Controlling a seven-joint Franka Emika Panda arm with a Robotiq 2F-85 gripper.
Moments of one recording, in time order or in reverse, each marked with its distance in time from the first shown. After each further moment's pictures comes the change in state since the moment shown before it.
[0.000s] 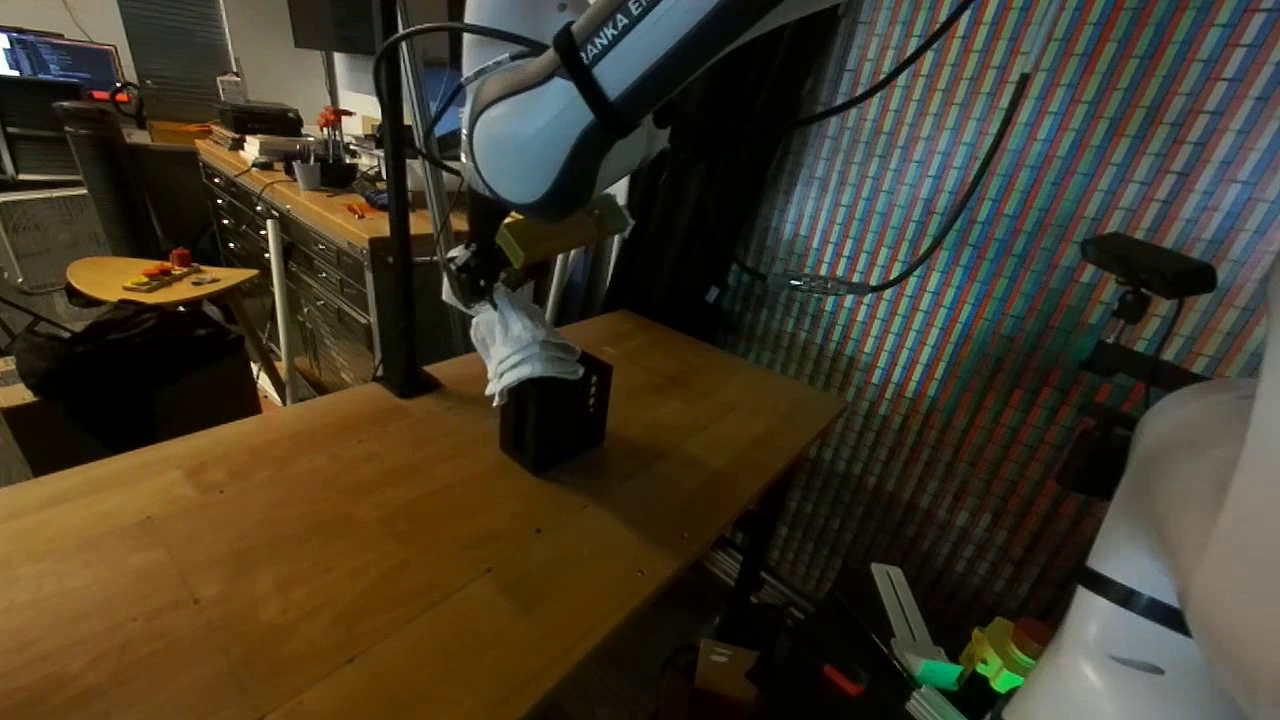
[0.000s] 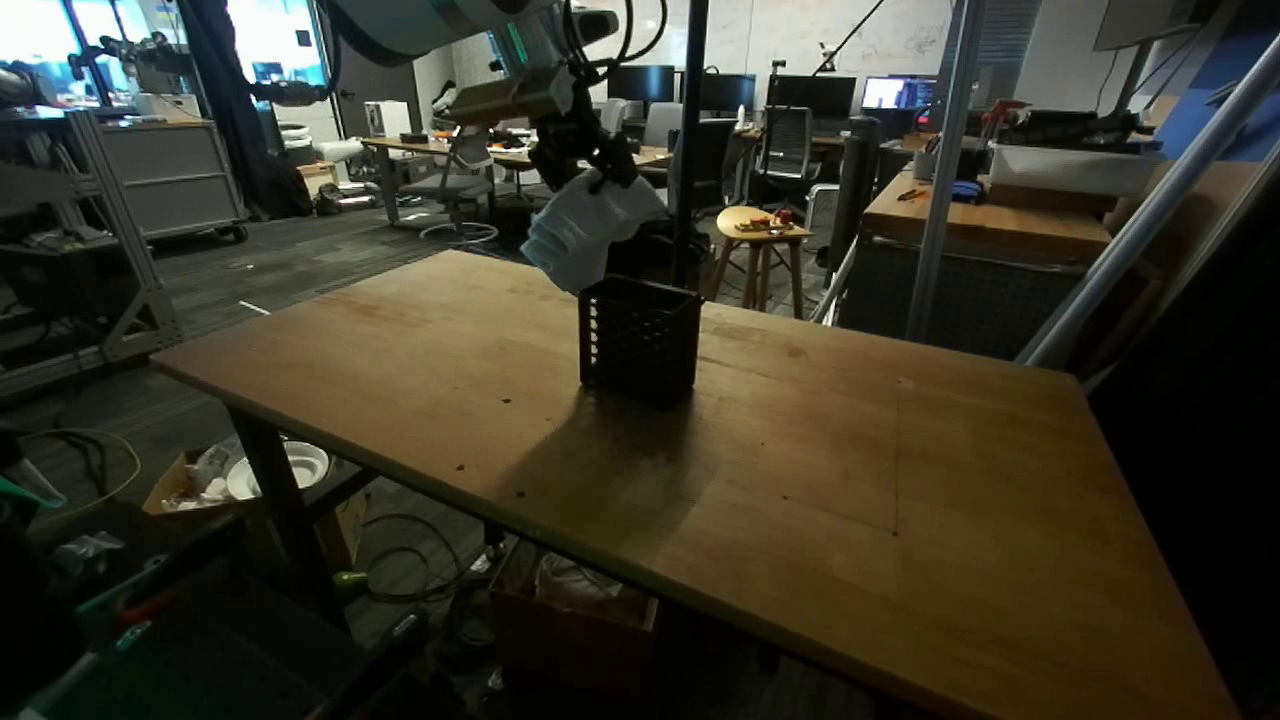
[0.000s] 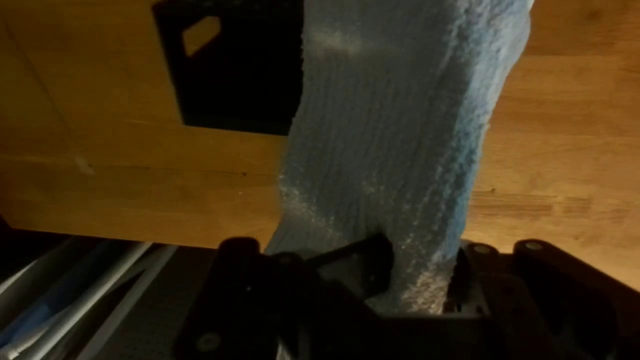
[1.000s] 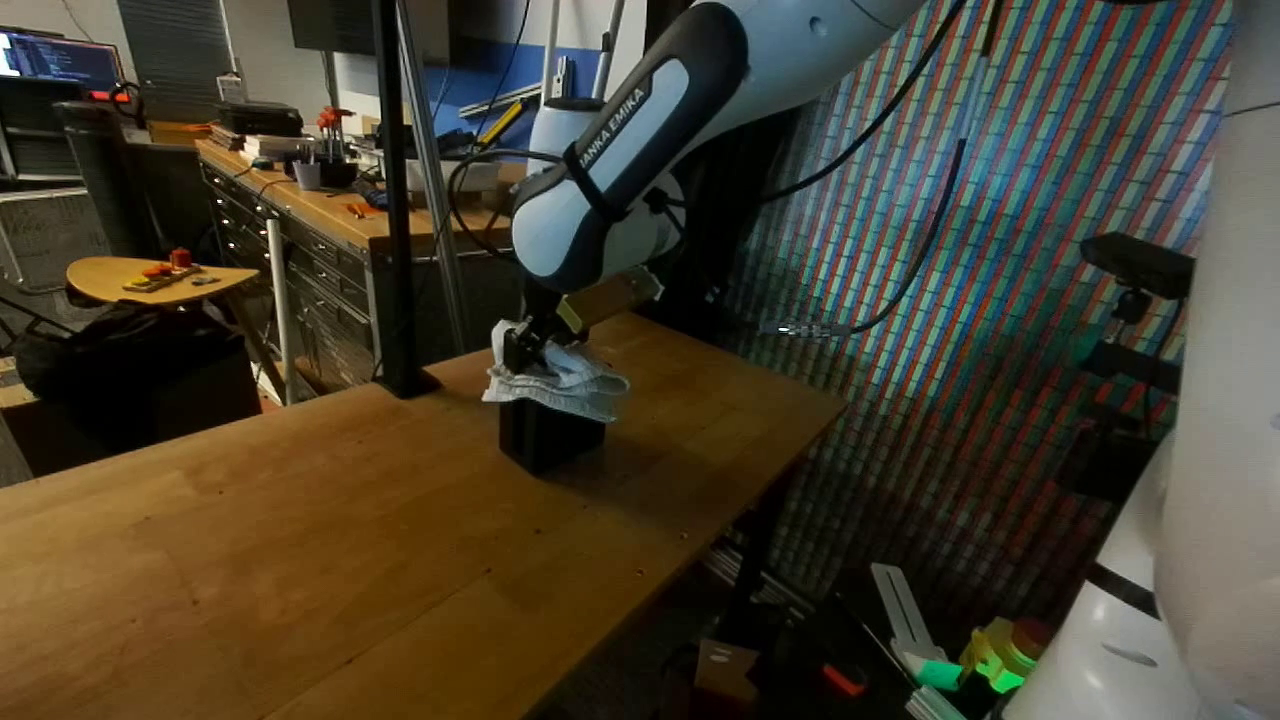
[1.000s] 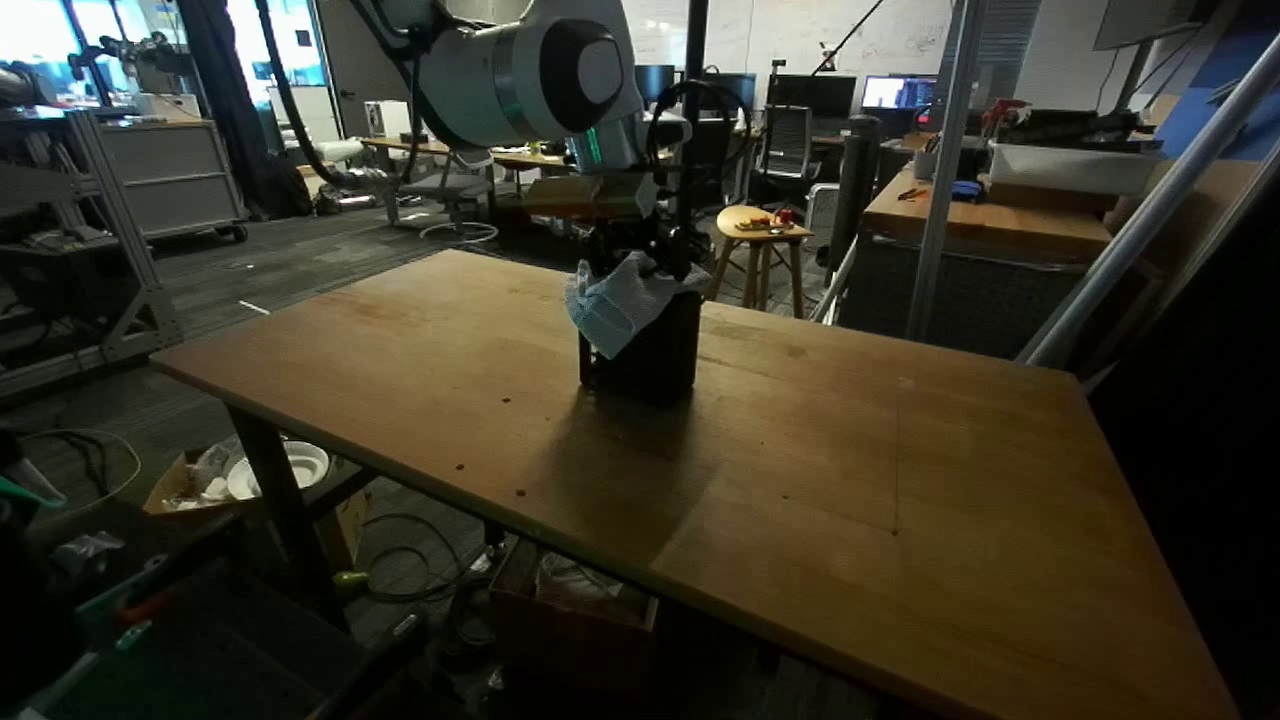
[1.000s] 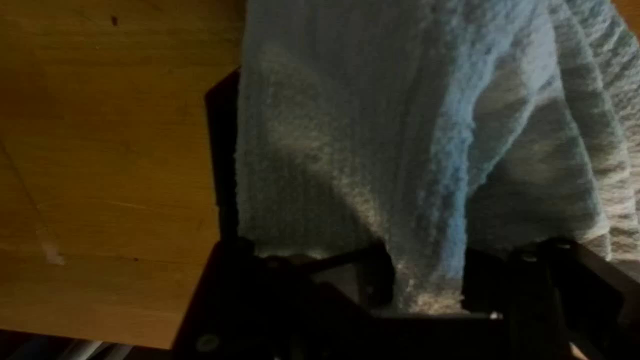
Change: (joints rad) arm -0.164 0.198 0.038 0.019 0.155 0.090 -0.262
